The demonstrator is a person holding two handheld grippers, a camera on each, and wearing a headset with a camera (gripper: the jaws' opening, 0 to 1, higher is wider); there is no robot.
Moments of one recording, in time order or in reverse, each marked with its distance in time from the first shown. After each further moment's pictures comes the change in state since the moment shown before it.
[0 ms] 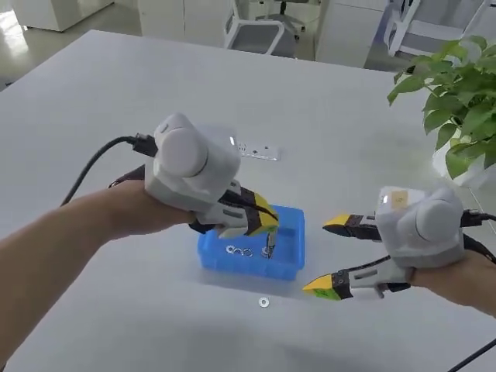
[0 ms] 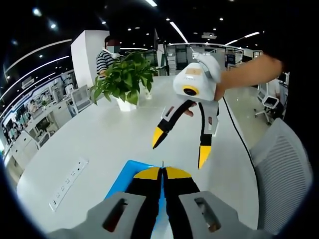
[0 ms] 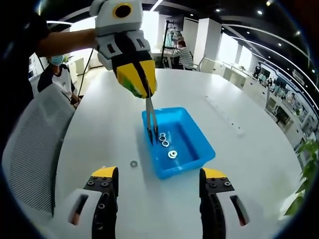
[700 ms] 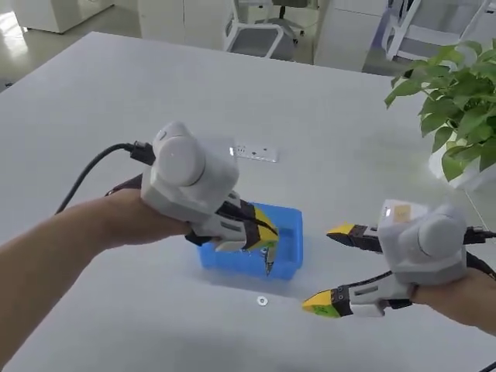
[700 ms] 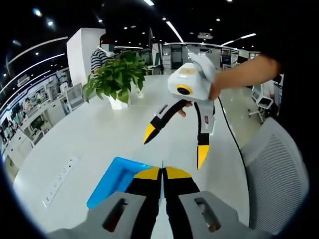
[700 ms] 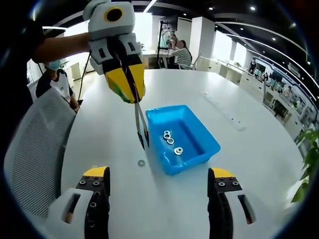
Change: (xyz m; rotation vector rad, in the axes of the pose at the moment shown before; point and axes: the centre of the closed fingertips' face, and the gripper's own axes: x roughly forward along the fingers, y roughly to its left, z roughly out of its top) left arm 0.002 -0.028 -0.008 -0.009 0.014 -0.060; right arm -0.005 0.014 -0.005 0.058 -0.012 -0.019
